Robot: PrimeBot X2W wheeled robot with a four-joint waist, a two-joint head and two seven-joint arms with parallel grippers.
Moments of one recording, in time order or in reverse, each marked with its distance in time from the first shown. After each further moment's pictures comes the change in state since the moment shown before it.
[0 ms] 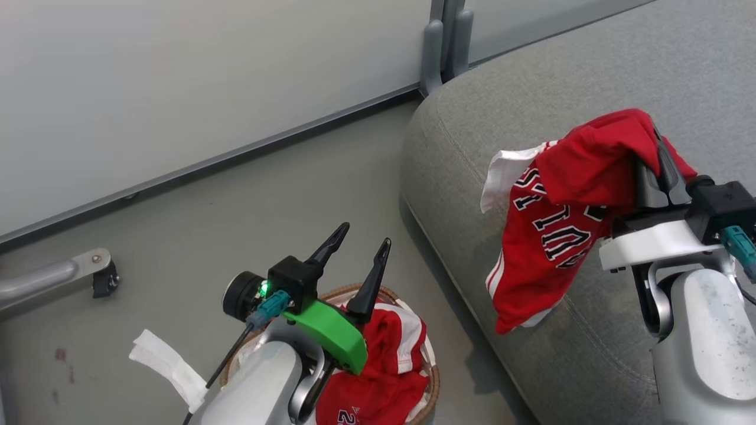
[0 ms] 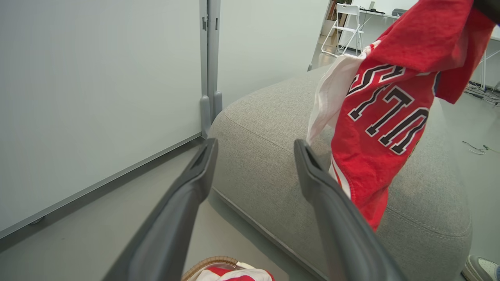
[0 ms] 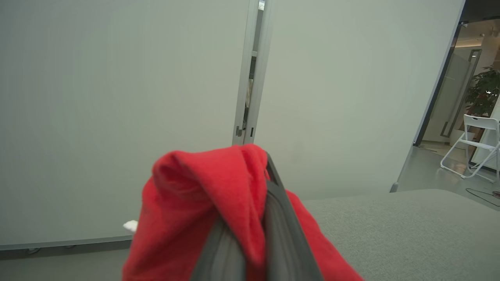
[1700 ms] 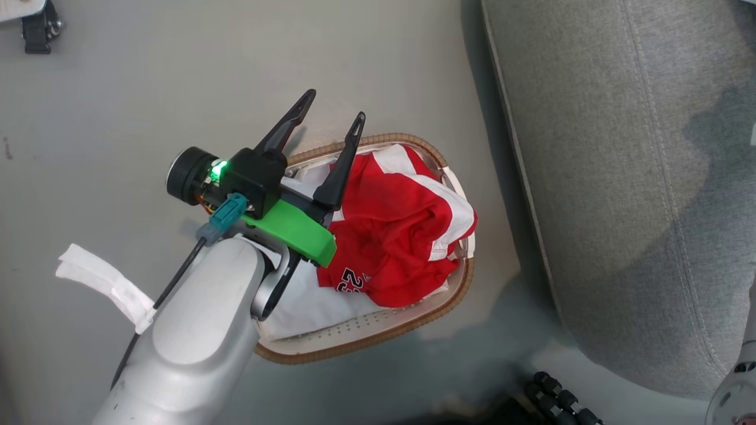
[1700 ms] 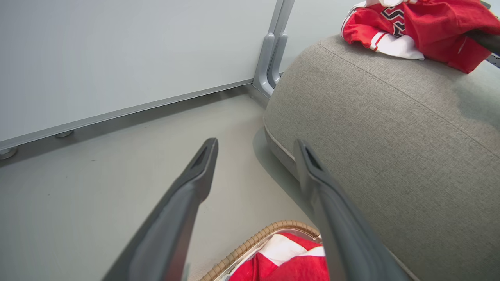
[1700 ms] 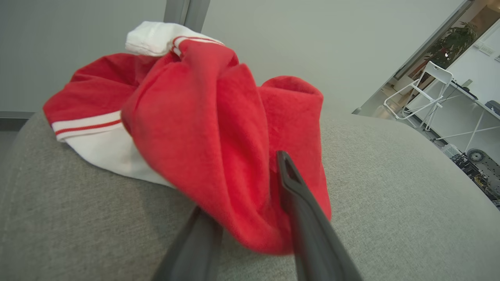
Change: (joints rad) left arm -0.252 0.074 0.050 -0.089 0.077 0.000 0.000; right arm -0.446 -0.087 -0.472 0.355 -0.295 0.000 0.000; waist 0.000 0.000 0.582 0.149
